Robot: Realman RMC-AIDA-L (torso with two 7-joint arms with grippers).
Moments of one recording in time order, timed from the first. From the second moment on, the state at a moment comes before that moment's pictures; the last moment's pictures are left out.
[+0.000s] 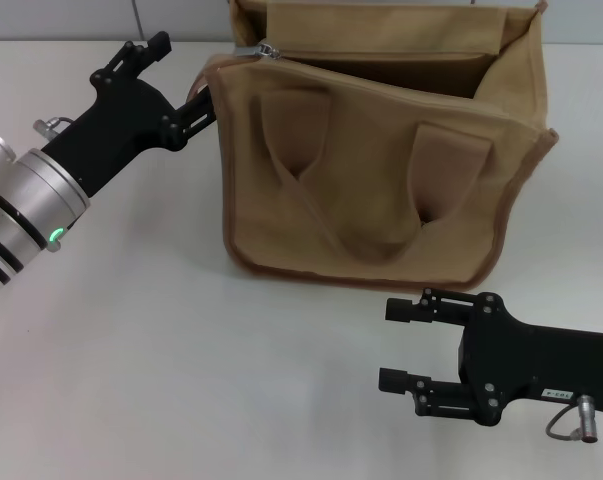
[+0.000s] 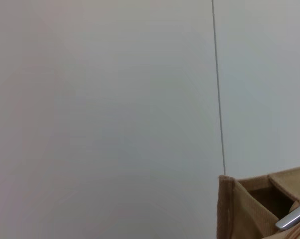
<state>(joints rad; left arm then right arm) -0.56 -2.08 0.85 0.14 1.10 1.30 -0.51 0.44 2.09 -0.75 -0.31 -1.92 -1.74 0.84</state>
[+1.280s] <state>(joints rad) -0.54 -2.08 0.85 0.10 1.07 1.47 -0.51 0.44 2.08 -0.74 -0.62 -1.65 -2.05 1.26</state>
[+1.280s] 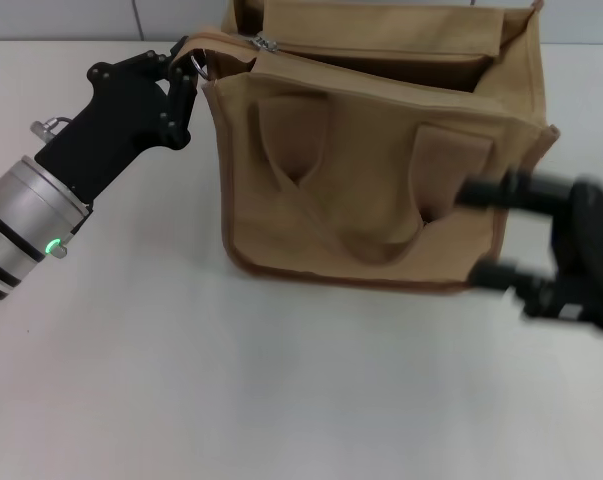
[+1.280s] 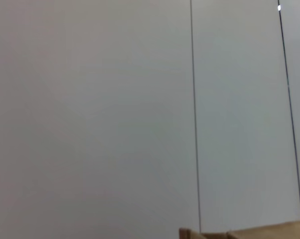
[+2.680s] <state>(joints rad) -0.56 -2.08 0.85 0.08 1.06 1.57 -0.51 1.20 1.89 -0.78 -0.85 -2.30 -1.78 2.56</state>
